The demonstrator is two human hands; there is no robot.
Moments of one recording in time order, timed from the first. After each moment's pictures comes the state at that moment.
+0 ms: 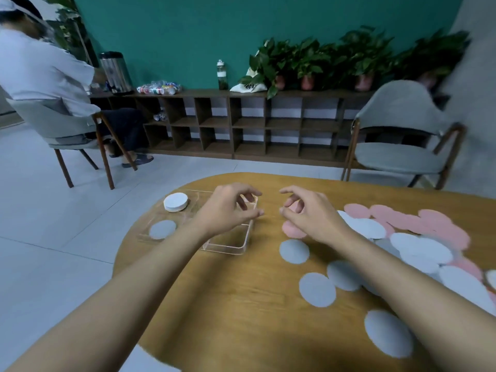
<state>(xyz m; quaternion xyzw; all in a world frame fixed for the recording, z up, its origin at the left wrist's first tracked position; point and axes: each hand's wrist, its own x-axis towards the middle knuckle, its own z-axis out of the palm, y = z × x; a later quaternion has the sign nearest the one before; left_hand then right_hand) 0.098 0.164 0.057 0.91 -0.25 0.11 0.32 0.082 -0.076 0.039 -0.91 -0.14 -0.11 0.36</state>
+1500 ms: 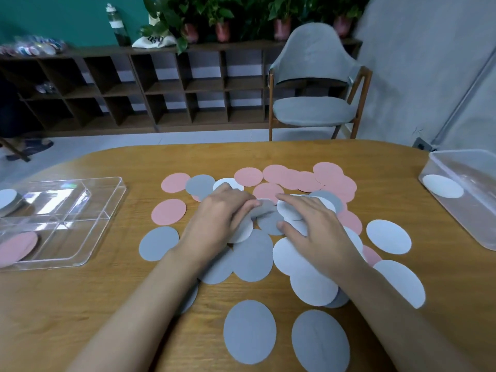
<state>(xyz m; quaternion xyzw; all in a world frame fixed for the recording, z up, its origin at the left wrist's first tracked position) 0.094 -0.091 -0.050 0.85 -0.38 0.20 0.30 0.011 -0.300 -0.057 -0.93 -0.03 -0.17 0.33</state>
